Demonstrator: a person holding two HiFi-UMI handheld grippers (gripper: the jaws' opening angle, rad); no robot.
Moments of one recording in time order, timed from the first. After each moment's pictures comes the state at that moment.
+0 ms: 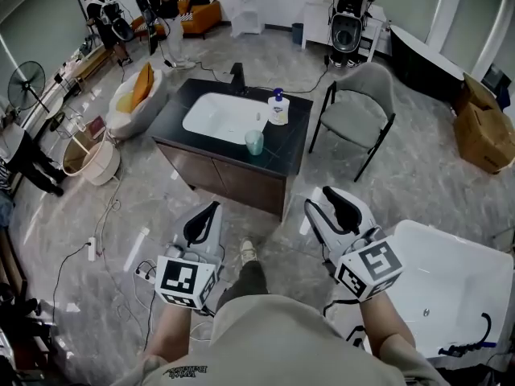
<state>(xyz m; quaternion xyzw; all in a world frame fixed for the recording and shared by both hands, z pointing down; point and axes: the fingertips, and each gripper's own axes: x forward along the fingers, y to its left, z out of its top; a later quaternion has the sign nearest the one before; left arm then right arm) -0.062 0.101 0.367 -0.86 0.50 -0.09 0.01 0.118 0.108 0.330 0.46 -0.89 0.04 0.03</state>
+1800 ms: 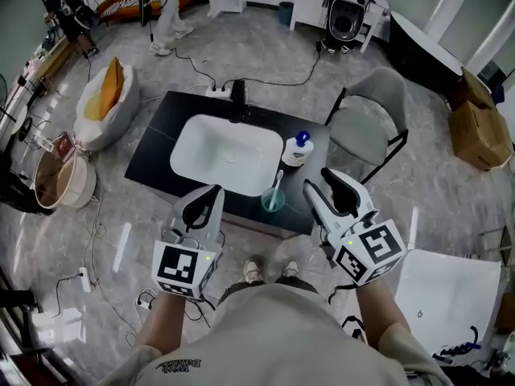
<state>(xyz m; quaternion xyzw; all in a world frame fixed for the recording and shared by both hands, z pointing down) -0.132 -0.242 0.377 -0.90 0.43 -0.11 -0.01 0.033 -0.233 0.341 0.50 -0.86 0.08 0.05</state>
